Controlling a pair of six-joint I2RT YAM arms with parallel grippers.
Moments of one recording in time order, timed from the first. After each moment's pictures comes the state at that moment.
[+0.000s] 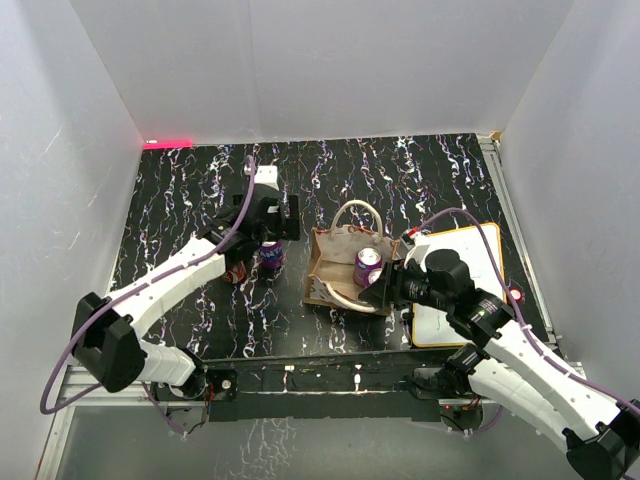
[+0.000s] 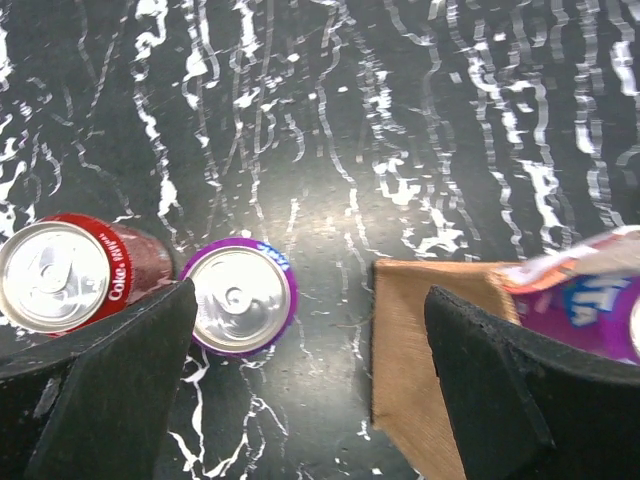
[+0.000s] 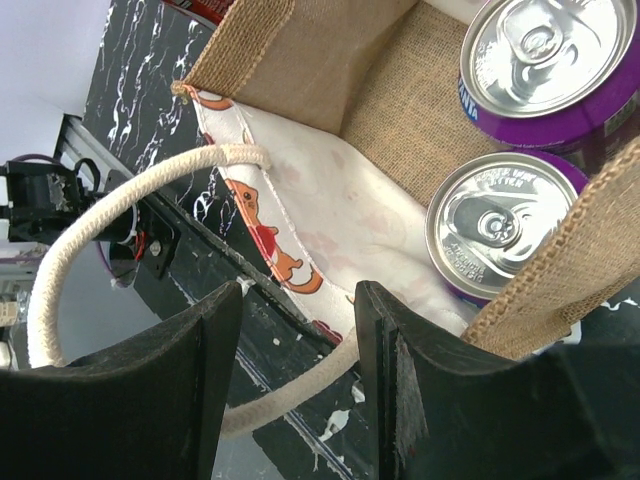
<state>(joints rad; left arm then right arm) -0.66 1.37 1.08 -0.41 -0.39 -0.42 0.62 0.65 0.53 -0.37 -0.30 0.60</state>
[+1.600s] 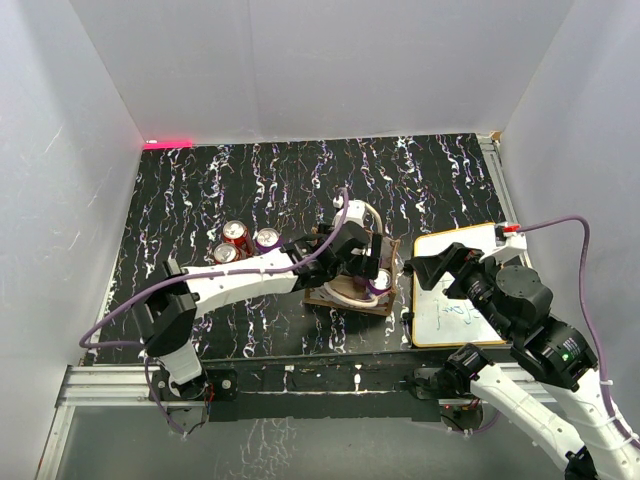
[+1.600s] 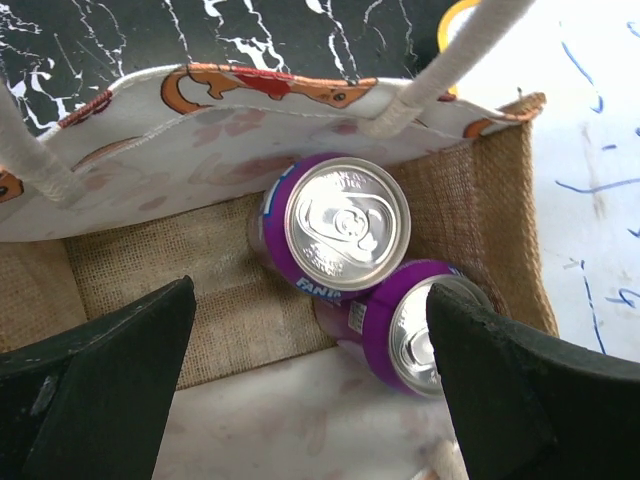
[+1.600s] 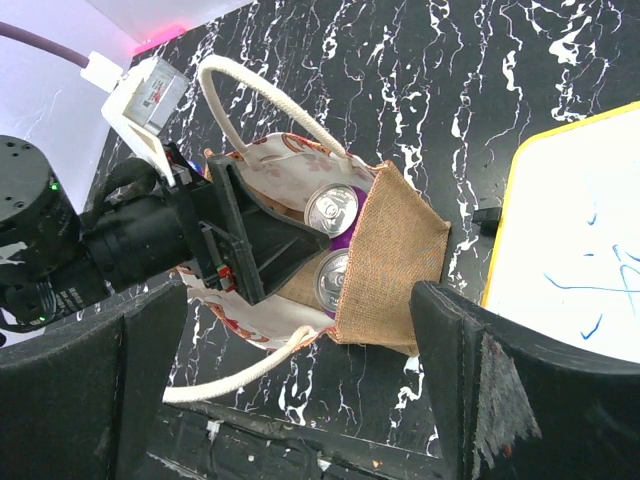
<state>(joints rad) -1.07 1.67 1.24 -0.29 -0.36 -0.61 0.62 0.40 0.89 -0.77 0.25 0.62</state>
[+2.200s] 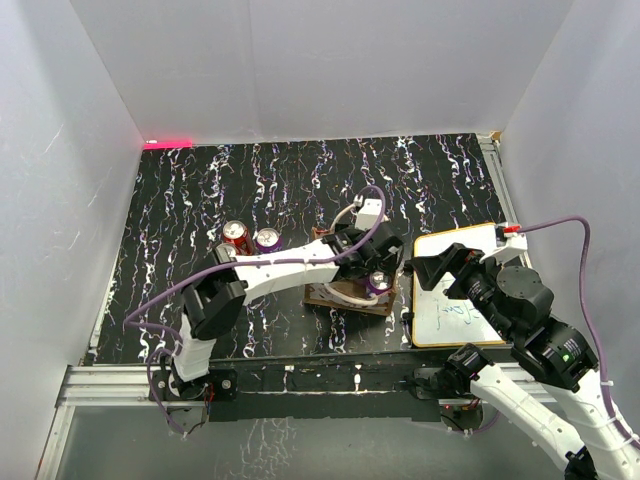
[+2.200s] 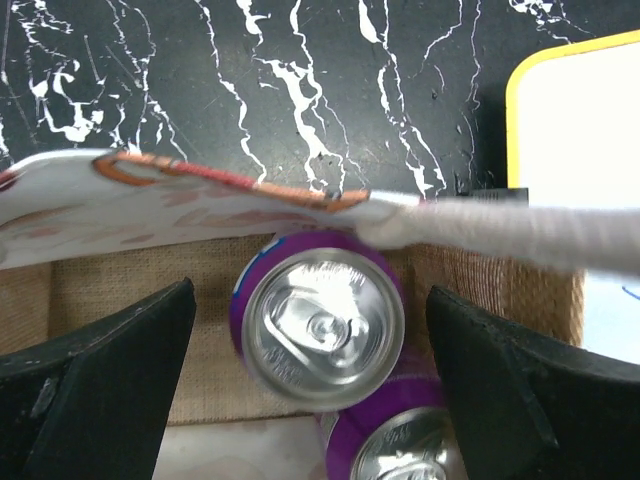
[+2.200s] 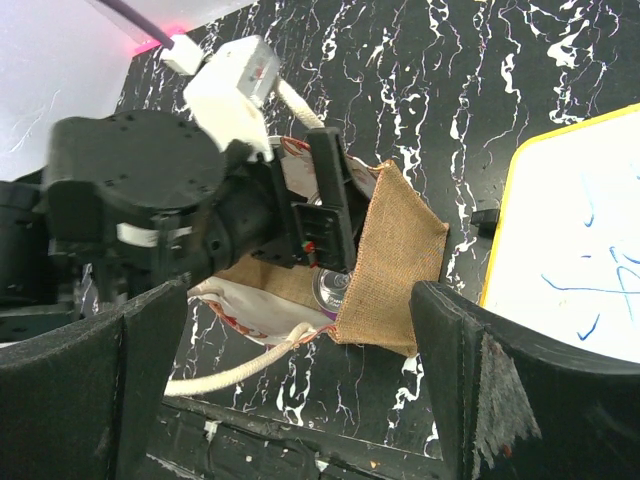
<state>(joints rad) -1.11 1.94 1.55 -0.52 -0.56 -0.75 0.62 0.40 0.89 -0.77 0.26 0.61</state>
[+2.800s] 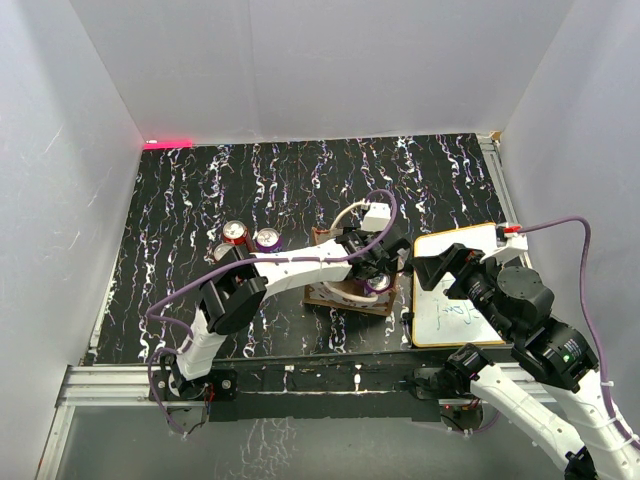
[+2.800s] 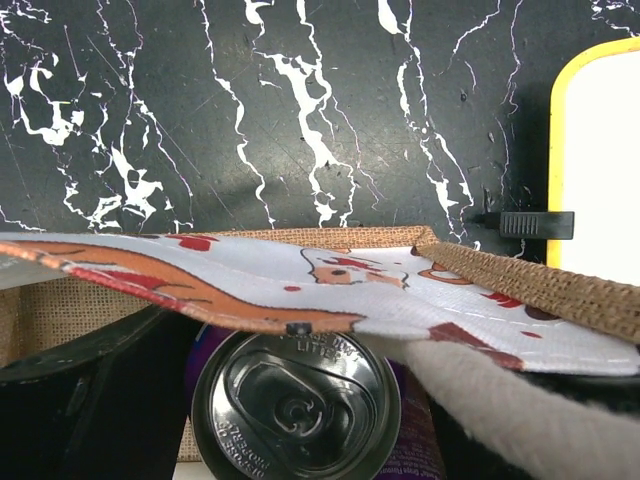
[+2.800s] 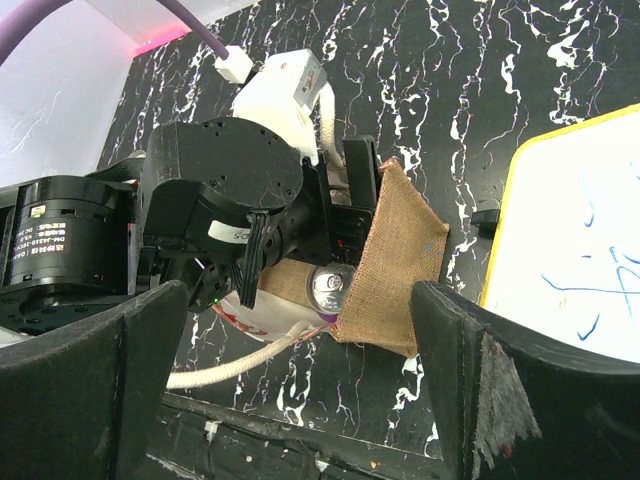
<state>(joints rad) -1.12 2.09 1.66 -0.57 -0.59 -0.77 0.62 0.40 0.89 -0.77 0.26 0.61</state>
